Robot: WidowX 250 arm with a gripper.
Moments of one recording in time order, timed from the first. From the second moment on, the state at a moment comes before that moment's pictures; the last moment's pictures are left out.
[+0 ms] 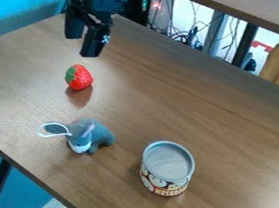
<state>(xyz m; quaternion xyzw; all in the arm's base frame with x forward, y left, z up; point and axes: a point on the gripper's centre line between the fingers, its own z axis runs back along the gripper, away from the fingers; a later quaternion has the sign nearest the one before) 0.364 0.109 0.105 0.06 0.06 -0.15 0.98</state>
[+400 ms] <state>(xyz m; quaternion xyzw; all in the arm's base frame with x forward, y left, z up) 0.371 0.108 0.074 0.04 0.10 -0.18 0.98</state>
